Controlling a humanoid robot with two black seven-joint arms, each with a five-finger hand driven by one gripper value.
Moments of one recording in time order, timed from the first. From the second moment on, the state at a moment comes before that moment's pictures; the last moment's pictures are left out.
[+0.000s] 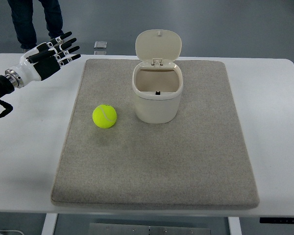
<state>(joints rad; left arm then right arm) -0.88 0.53 -0.50 -0.61 -0.21 -0.58 -0.03 0.01 0.00 0.01 0.22 0.09 -0.12 0.26</state>
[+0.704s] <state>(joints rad) -0.91 0.49 -0.53 -0.53 -0.20 -0.57 -0.07 0.01 0.00 0.01 0.22 0.09 -0.12 0.26</state>
